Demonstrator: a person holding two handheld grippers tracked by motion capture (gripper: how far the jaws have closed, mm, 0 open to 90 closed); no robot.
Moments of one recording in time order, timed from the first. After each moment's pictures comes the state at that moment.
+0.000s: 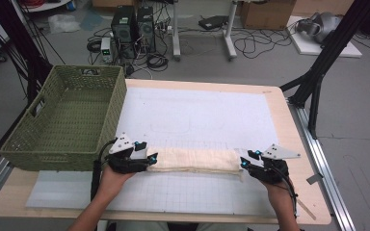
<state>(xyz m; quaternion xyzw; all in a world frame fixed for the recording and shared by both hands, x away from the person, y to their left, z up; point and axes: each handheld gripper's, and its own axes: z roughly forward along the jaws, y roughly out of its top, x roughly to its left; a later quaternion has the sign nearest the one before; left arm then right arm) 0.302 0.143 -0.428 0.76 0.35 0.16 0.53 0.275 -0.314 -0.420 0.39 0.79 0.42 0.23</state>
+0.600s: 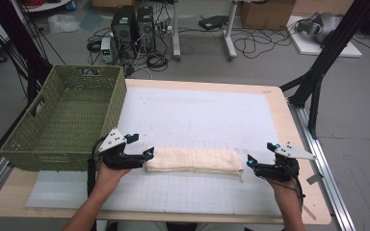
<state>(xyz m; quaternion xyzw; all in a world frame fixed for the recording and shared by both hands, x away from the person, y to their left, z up) 0.304 0.155 -0.417 0.72 0.36 0.18 0.56 0.273 -0.334 -0.409 0.43 0.74 0.45 0.27</state>
